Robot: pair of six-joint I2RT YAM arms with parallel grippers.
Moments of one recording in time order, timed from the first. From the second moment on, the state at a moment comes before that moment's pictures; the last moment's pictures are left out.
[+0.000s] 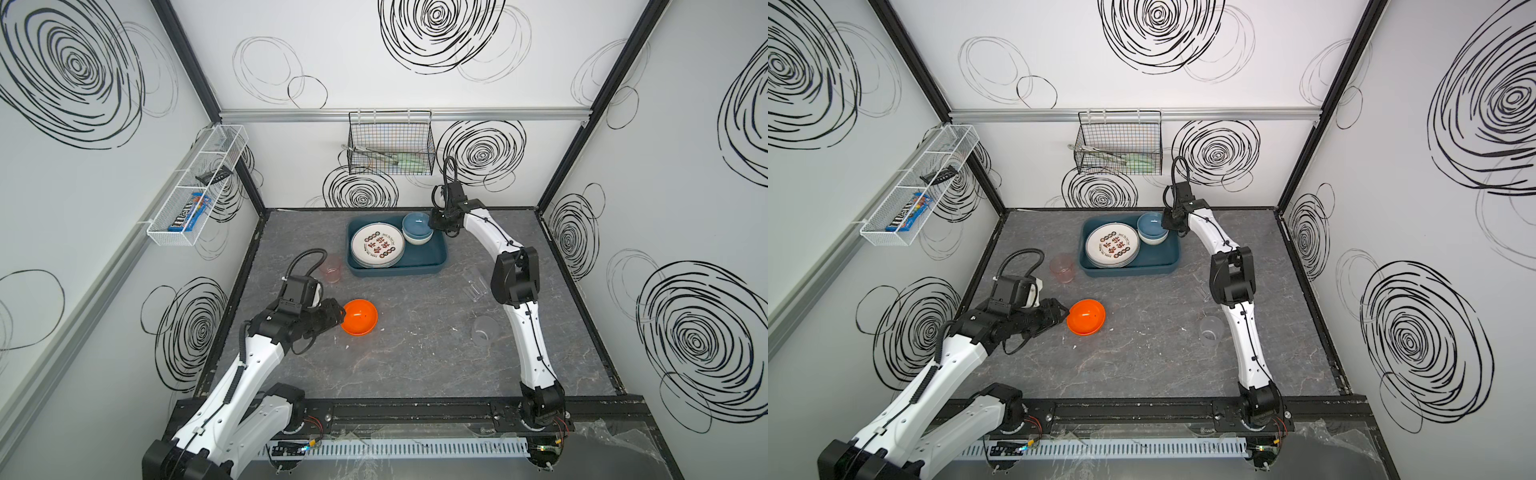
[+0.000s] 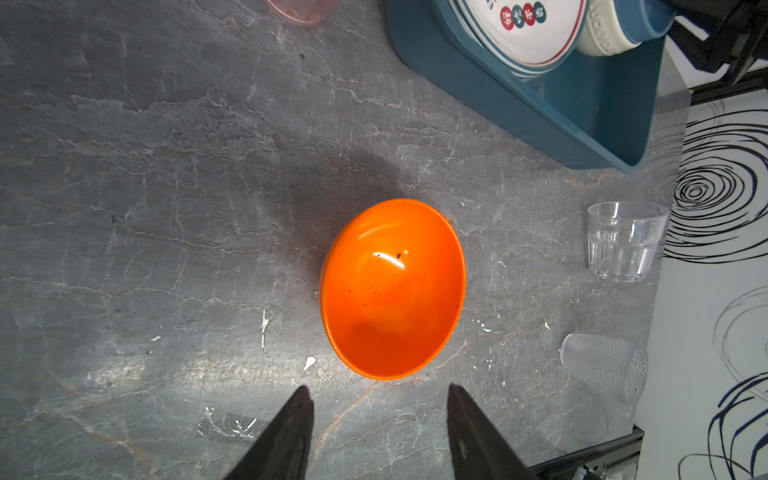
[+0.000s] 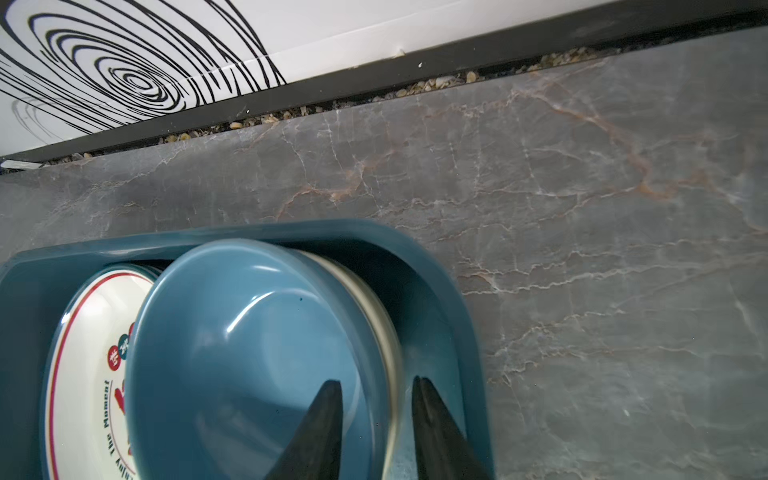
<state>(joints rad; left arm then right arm) -0.23 0.90 0.71 -0.78 0.24 -0.71 0.32 2.50 2.34 -0.75 -0.13 0.39</state>
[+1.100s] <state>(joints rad) -0.26 1.02 0.60 -0.66 0.20 -0.73 0.37 1.60 1.23 -0.38 -0.38 0.50</state>
